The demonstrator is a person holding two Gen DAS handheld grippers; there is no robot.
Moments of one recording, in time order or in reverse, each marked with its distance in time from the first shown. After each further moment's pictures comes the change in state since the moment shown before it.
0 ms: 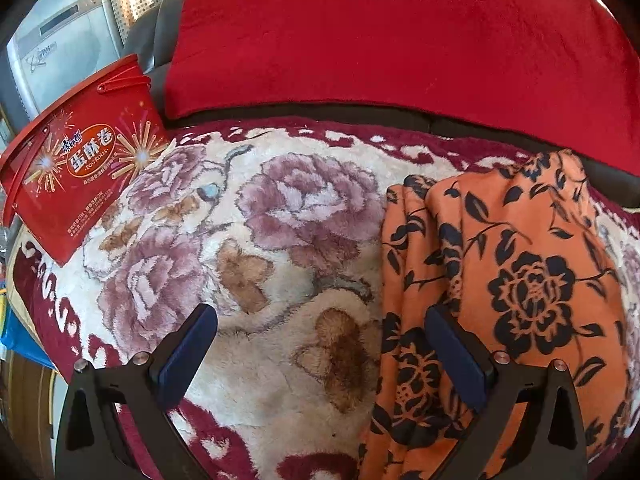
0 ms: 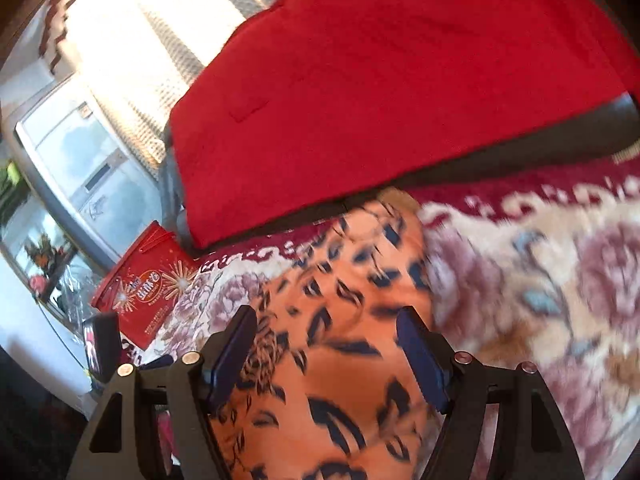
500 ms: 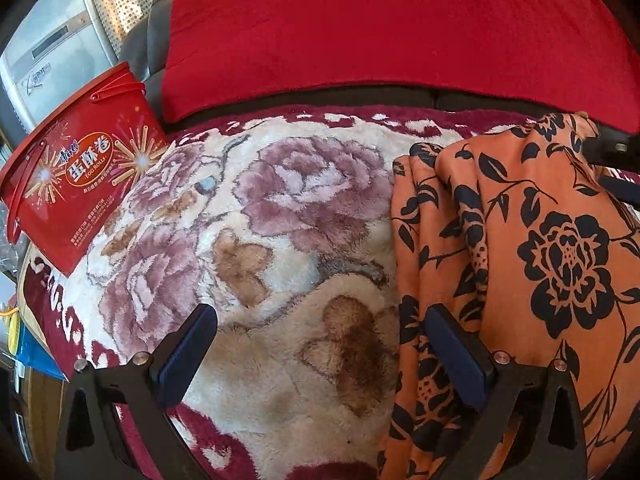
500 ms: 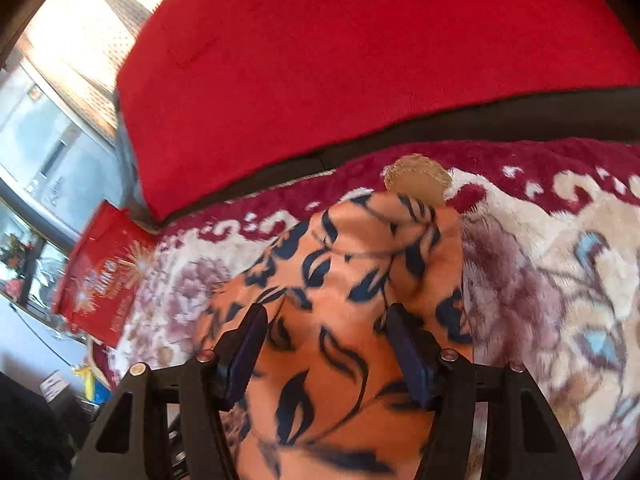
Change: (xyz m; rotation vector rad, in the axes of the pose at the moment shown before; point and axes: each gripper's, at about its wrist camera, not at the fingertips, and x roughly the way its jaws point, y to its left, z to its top) left arm 0.018 -0.009 -0.011 0.069 0.008 0.057; right arm 0.093 -0.010 0.023 0.080 0.216 -0.065
